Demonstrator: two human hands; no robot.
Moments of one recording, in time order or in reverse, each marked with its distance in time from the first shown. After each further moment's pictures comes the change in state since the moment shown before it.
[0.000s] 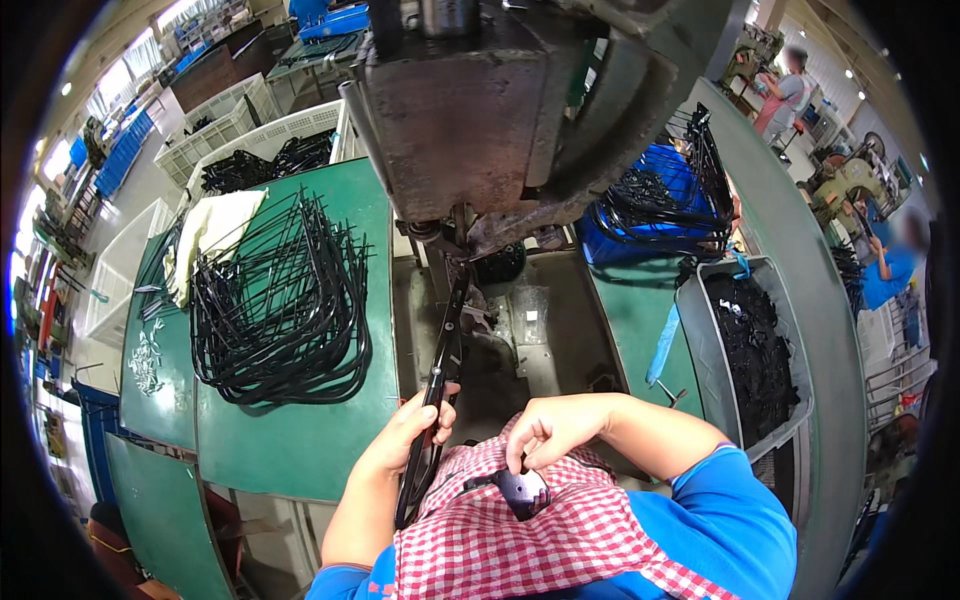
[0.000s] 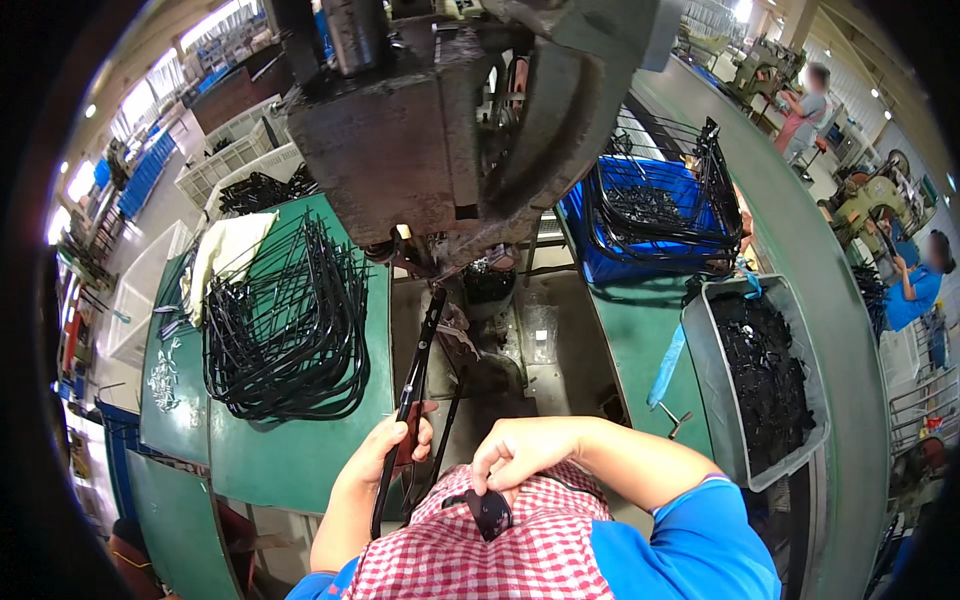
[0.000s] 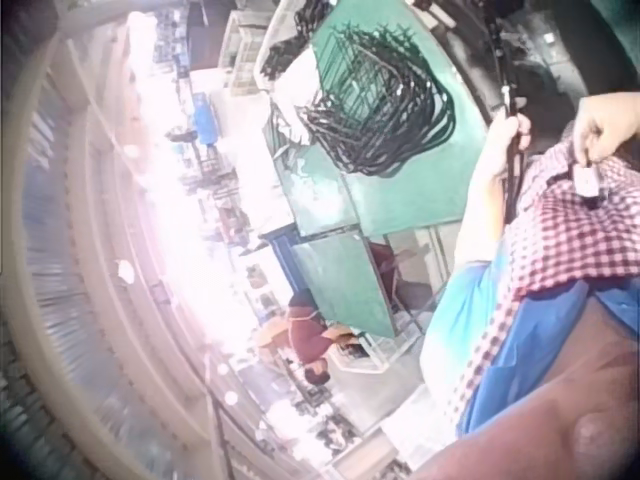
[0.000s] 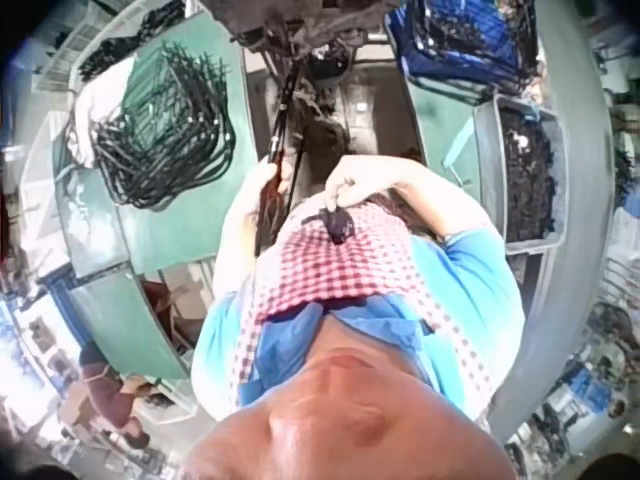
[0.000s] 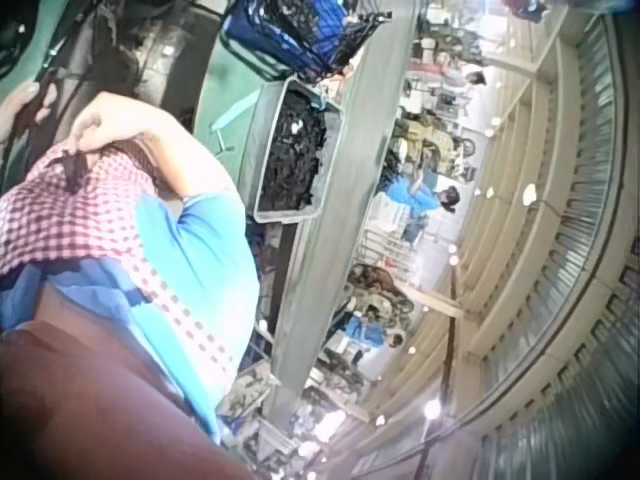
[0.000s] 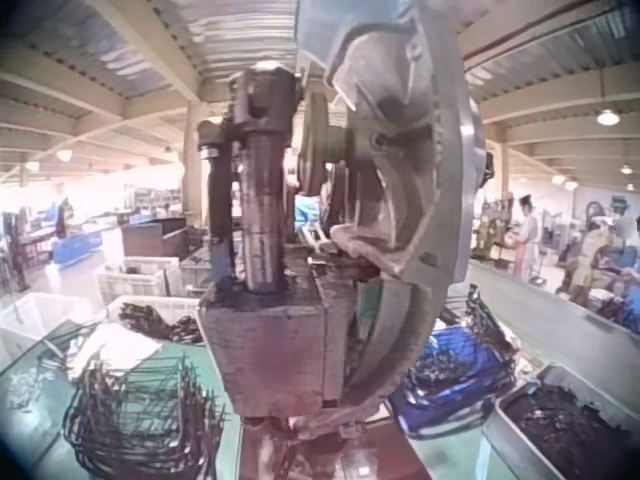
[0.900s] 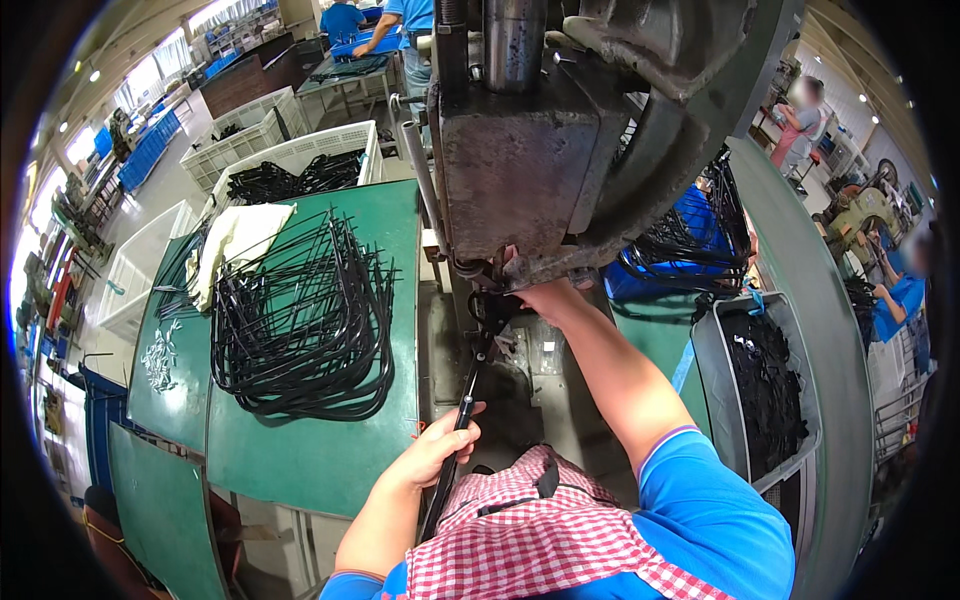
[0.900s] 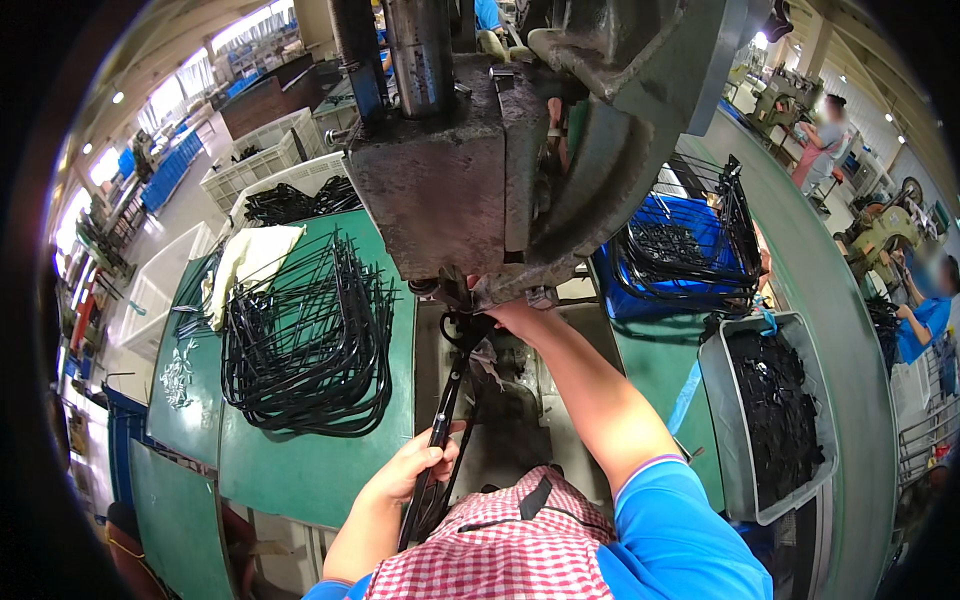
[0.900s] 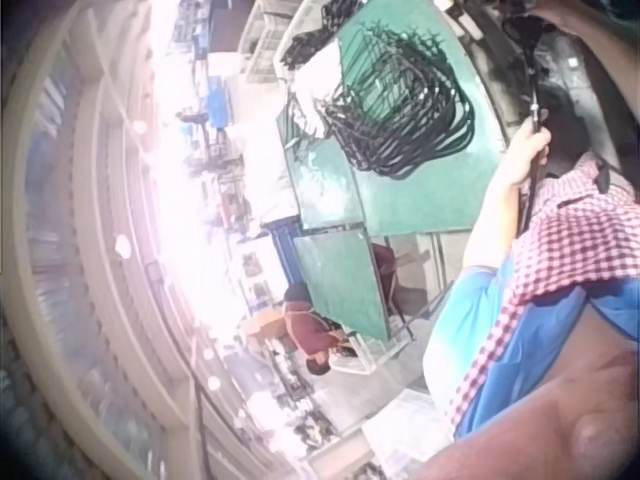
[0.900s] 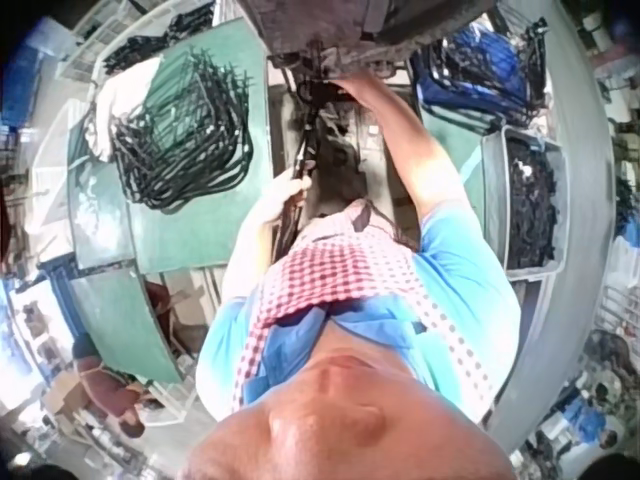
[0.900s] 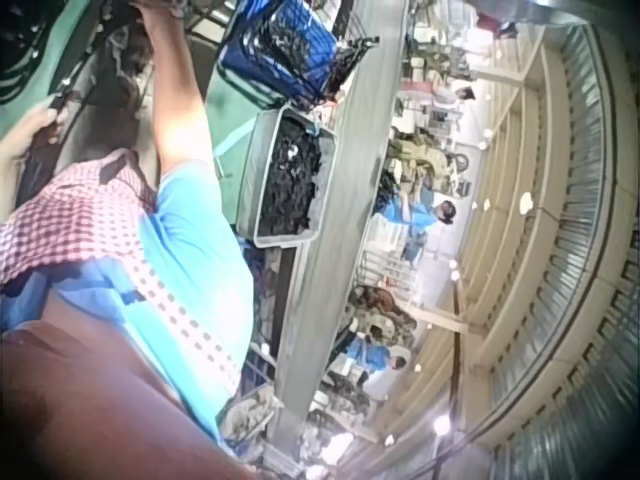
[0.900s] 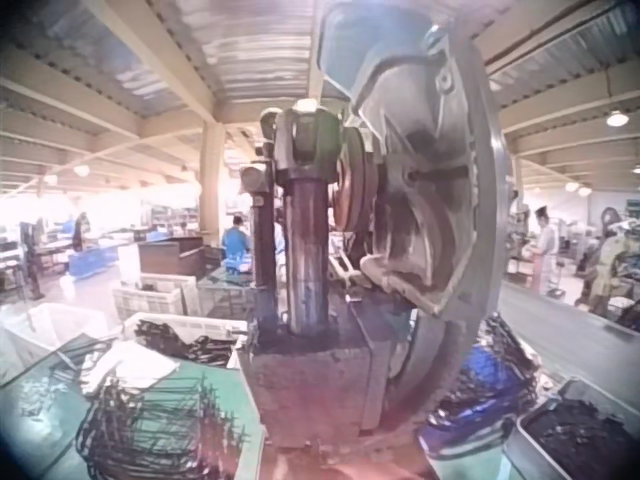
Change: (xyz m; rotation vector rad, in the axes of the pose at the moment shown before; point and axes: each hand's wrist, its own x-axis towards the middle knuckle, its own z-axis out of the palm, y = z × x) left_hand 0.010 0.000 -0.002 0.039 -0.028 -0.025; right_hand 0.064 -0.057 -0.149 -0.094 1.077 -0.137
